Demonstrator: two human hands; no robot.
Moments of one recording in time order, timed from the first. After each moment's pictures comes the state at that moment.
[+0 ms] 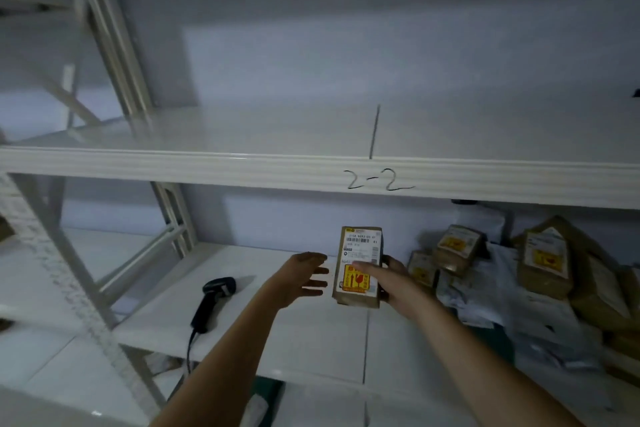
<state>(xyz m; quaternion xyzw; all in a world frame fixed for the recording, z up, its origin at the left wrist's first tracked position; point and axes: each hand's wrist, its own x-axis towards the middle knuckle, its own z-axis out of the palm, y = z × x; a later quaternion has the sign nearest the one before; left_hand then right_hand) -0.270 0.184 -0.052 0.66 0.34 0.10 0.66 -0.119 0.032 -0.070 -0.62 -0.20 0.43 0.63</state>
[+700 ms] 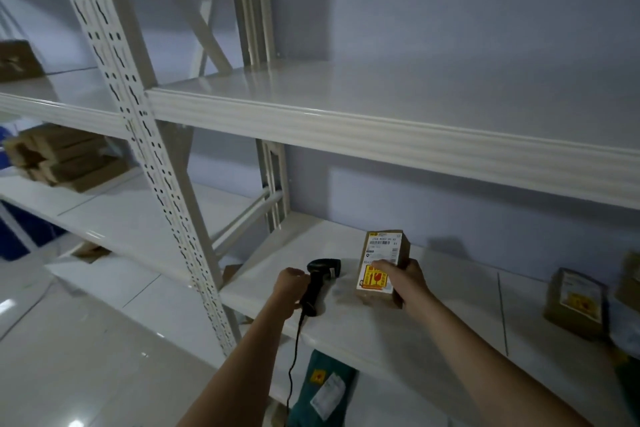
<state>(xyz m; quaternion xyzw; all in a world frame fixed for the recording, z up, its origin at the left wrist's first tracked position) -0.472 0.396 -0.149 0.53 0.59 0.18 0.58 -0.273 0.277 -0.139 -0.67 -0.17 0.41 0.59</state>
